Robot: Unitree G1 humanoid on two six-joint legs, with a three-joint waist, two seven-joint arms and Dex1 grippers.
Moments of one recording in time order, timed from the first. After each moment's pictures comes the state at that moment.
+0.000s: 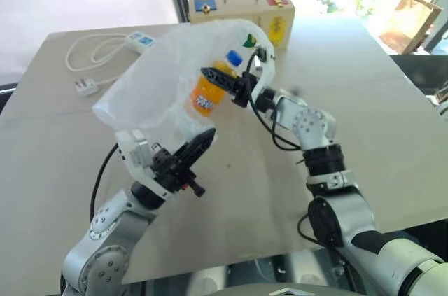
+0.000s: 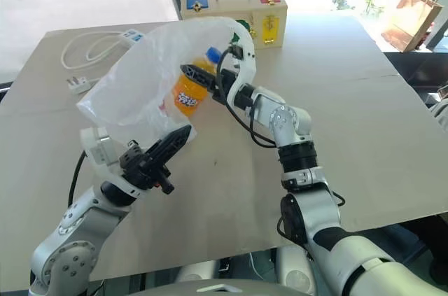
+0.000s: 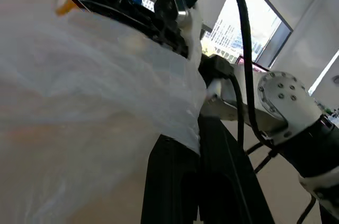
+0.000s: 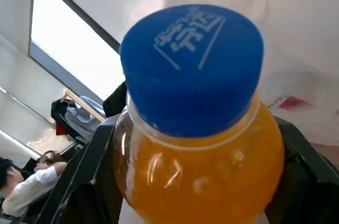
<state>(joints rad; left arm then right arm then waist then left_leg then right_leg) 0.20 0.41 0.19 -0.72 -0.93 0.43 -0.50 -0.96 0.13 -0.14 0.42 0.69 0.70 0.40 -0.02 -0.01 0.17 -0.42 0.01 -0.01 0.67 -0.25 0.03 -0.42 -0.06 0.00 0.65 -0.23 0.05</state>
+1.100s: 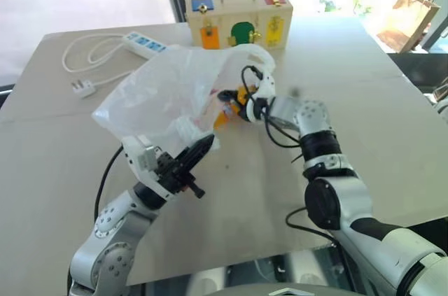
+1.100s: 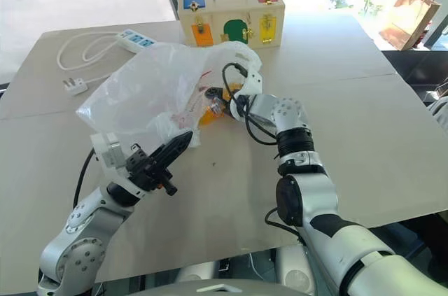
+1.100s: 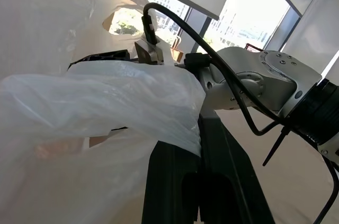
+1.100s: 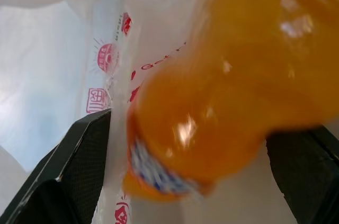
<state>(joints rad) 0.18 0.39 0.16 -0.61 -0.82 0.36 -0.56 -1.08 0.16 -0.31 0.68 0.91 0.93 -0.25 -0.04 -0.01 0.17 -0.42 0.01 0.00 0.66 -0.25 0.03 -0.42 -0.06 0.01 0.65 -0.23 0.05</state>
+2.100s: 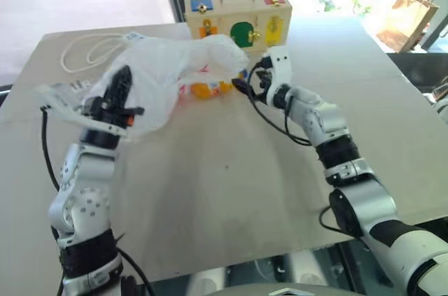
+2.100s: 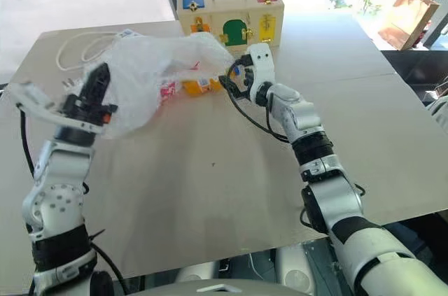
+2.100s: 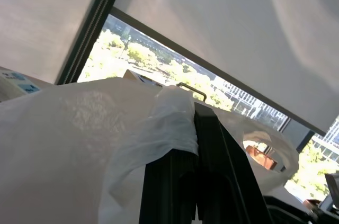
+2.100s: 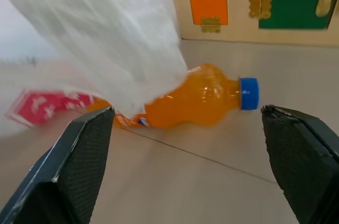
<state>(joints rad) -0.27 0.39 0.50 -0.29 -0.96 0.37 -0.20 -0.96 -0.09 0.15 0.56 0.31 0.38 0.42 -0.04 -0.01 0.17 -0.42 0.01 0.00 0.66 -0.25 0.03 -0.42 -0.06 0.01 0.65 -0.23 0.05</state>
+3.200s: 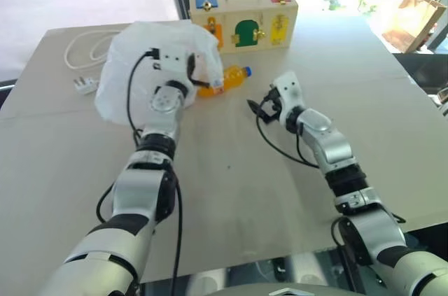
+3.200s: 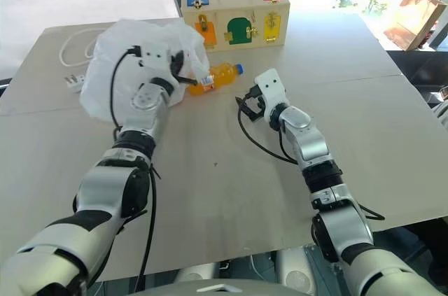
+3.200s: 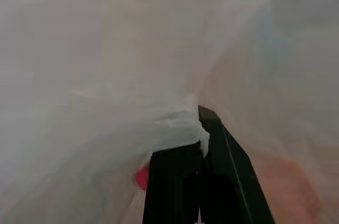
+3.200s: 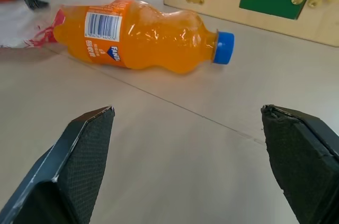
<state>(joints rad) -1.06 0.30 0.07 1.16 -0.07 -0.29 -0.22 -0.72 -0.12 0.13 0.33 0.09 0.30 0.41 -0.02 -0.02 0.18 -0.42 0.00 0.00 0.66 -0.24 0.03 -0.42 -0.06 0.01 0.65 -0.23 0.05</state>
